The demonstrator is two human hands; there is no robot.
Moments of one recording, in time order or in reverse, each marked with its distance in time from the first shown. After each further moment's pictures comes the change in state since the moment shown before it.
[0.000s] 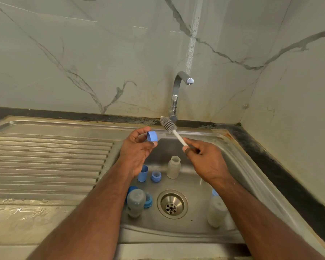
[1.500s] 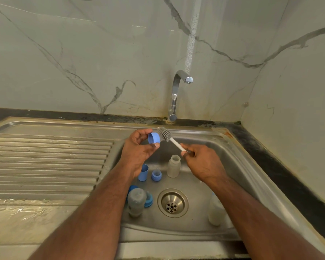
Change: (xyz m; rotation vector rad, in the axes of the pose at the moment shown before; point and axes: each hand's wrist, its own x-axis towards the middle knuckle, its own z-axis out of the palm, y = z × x) left_hand 0.007 -0.013 -0.005 0.138 -0.014 0.066; right_hand 0.002 0.000 0.007 -0.119 -0.084 0.040
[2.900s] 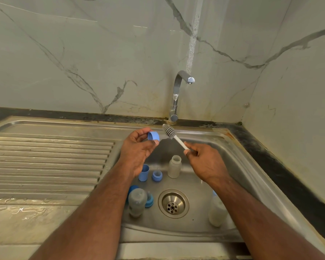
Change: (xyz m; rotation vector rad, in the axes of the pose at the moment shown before) left_hand -0.005 0.013 0.001 -0.165 0.032 -0.077; right_hand 0.000 -0.001 -0.001 0.033 0.011 0.032
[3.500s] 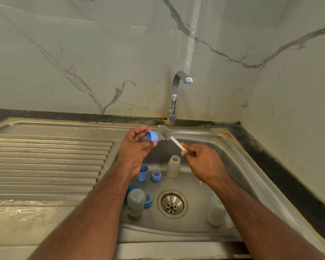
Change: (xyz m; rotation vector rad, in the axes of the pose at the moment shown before) left_hand 0.004 -0.001 -0.001 0.075 0.025 0.083; right_hand -0.001 0.002 0.000 0.006 -0.006 -0.033
